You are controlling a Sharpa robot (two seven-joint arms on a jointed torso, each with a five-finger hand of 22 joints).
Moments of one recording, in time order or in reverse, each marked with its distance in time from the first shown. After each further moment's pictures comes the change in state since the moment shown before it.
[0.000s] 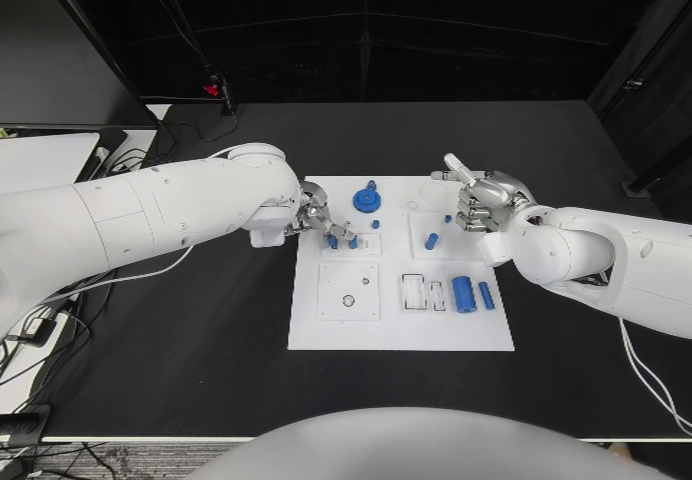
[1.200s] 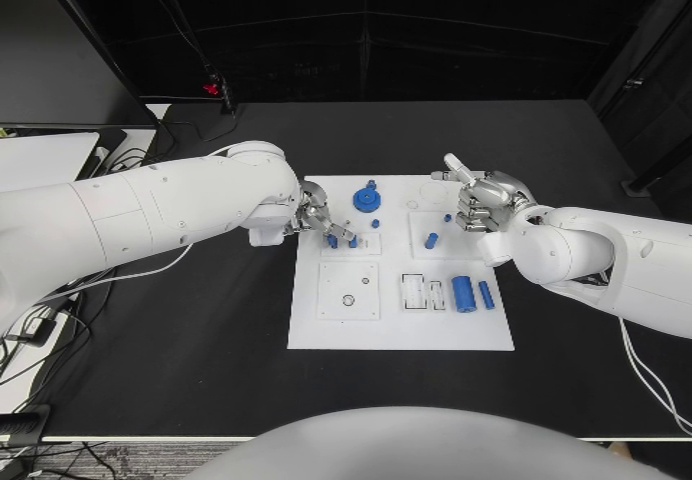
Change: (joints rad) left arm 0.003 -0.003 0.001 0.000 0.004 0.019 0.003; left_hand 0.013 0.013 -0.016 0.000 0.000 -0.020 -0.002 -0.001 -0.017 0.000 0.000 0.000 0.000 0.000 0.000 0.000 0.000 0.000 0.000 0.000 0.000 0.000; right arm -0.001 0.000 0.000 0.000 0.000 0.002 -0.003; right_hand 0.000 0.000 0.000 0.000 0.000 0.000 0.000 0.004 0.000 0.000 0.000 0.000 0.000 0.000 0.000 0.000 0.000 0.000 0.000 0.000 0.000 0.000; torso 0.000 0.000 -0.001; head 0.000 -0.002
